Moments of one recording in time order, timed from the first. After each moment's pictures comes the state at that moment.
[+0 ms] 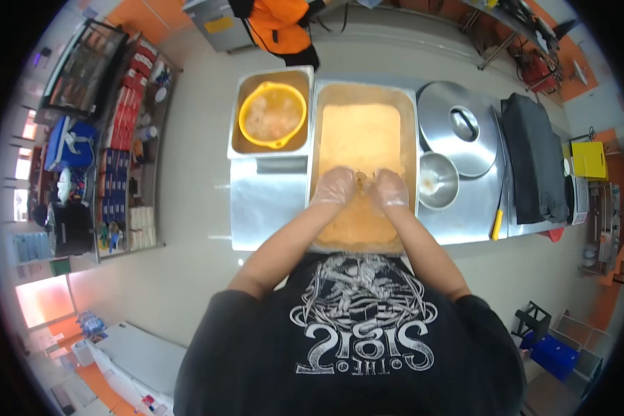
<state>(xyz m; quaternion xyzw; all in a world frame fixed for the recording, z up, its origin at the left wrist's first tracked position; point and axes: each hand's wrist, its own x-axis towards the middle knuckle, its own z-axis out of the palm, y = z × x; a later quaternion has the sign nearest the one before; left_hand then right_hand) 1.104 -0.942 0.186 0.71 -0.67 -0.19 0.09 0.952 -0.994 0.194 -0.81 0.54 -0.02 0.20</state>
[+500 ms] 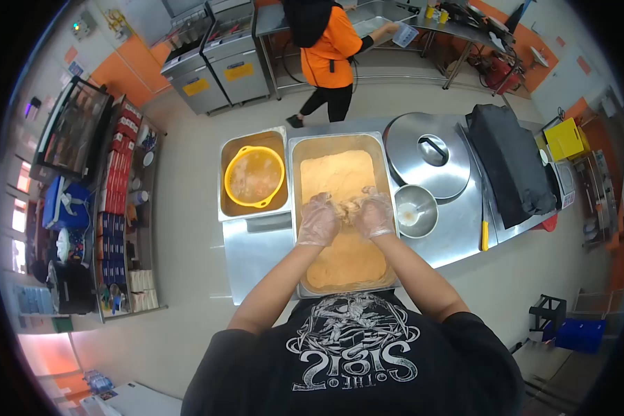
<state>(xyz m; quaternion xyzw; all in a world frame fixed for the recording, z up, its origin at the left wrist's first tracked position) 1.105 -0.959 0.233 0.67 -0.71 -0.09 0.20 0.946 -1.015 0.224 -0.82 0.51 -0.23 0.08</state>
